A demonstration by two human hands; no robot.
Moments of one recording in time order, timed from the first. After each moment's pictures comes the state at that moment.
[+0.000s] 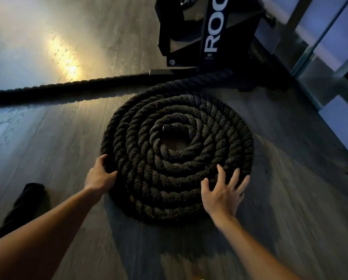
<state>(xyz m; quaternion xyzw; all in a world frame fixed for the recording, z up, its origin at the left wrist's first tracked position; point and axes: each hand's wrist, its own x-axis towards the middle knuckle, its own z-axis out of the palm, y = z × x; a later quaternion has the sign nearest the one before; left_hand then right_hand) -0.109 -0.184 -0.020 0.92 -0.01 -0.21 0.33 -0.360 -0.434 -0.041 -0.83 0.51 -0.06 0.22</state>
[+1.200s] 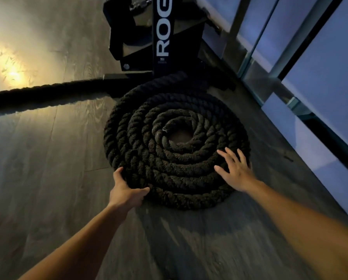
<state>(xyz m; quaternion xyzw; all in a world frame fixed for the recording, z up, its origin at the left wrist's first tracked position) -0.237 -0.314 -0.017 0.80 0.00 -0.36 0.48 -0.452 -0.634 -0.028 -0.90 0.39 0.09 0.17</state>
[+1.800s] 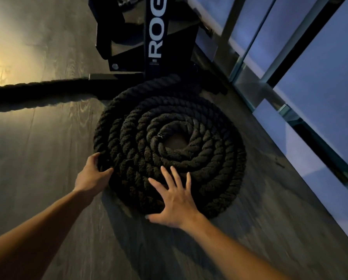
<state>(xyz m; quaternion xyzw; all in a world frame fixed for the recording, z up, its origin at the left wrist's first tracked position) -0.125 -0.322 -0.024 0.86 -0.09 -0.28 0.40 -0.359 -0.472 -0.034 -0.97 0.20 0.04 0.10</state>
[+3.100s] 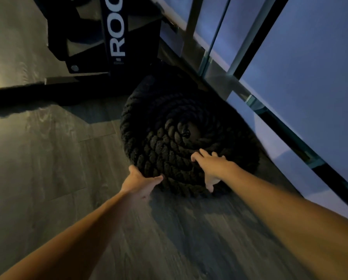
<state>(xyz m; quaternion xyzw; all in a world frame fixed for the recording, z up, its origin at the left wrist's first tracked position) -0.237 -0.442 -0.004 0.77 -0.14 -0.49 0.38 -0.401 -0.621 0.070 -0.84 0.37 0.40 0.09</state>
